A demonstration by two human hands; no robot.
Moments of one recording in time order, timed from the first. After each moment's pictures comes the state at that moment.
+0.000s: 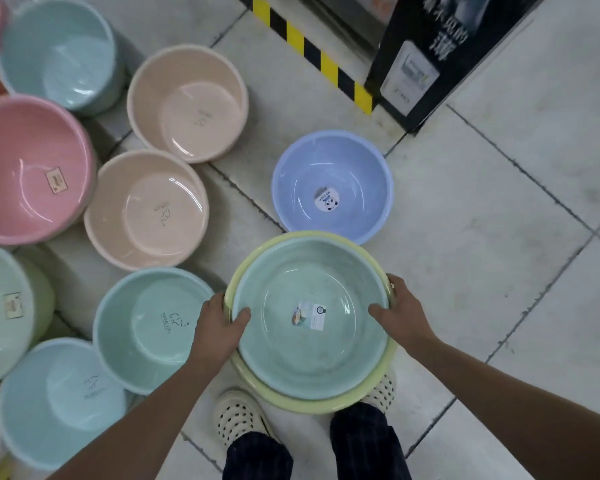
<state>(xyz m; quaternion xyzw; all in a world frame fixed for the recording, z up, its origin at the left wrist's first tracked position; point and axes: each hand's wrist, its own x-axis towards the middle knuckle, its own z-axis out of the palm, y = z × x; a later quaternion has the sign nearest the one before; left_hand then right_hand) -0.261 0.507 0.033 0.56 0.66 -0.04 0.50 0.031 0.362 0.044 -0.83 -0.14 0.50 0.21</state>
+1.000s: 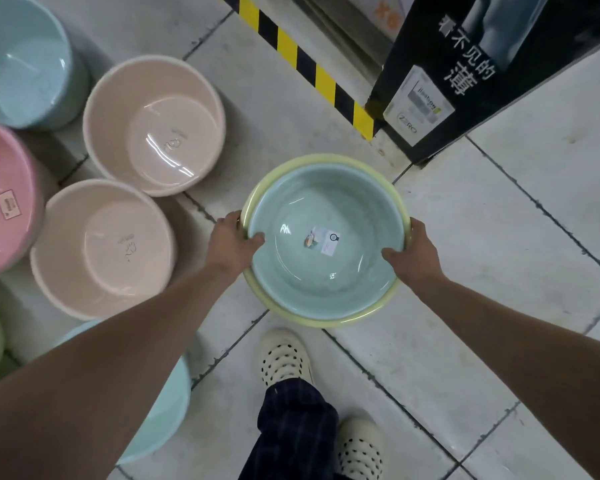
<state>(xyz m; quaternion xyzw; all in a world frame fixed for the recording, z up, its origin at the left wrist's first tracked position) -0.065 0.690 -0.043 0.64 0.63 -0.02 0.45 0.193 0.524 -0.040 -0.87 -0.15 0.43 0.20</state>
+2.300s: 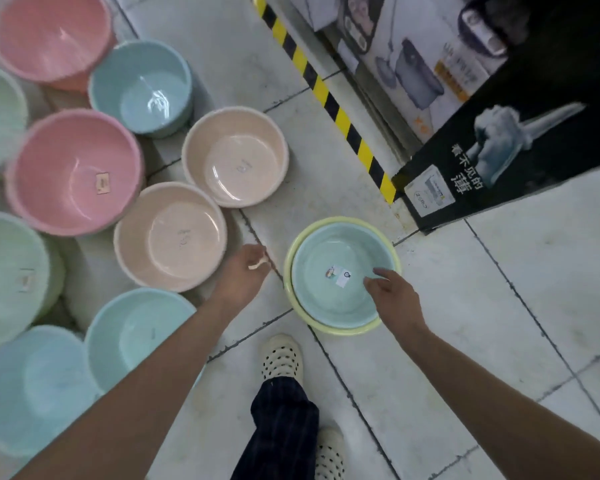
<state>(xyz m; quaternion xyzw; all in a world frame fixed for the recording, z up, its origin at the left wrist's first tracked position) -0.121 0.651 0.111 0.46 0.68 0.09 0.56 0.122 0.543 0.123 -0.82 -0.22 0.48 0.21</state>
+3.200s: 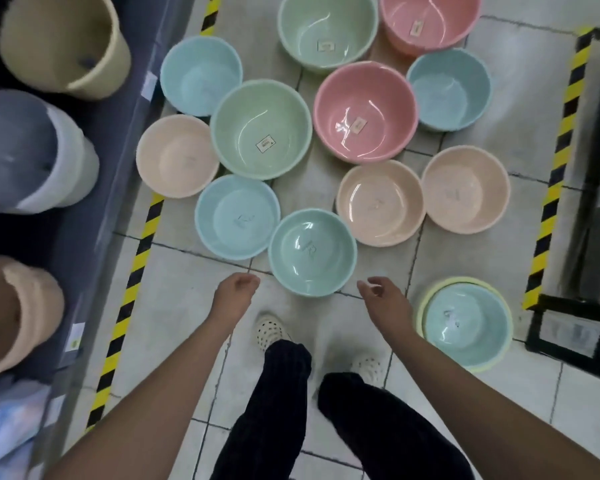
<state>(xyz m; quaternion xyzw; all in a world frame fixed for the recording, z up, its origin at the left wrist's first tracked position) -0.512 0.412 0.273 0.01 0.82 0.27 0.51 -0.264 0.546 0.286 -0.69 -0.52 0.50 -0.07</state>
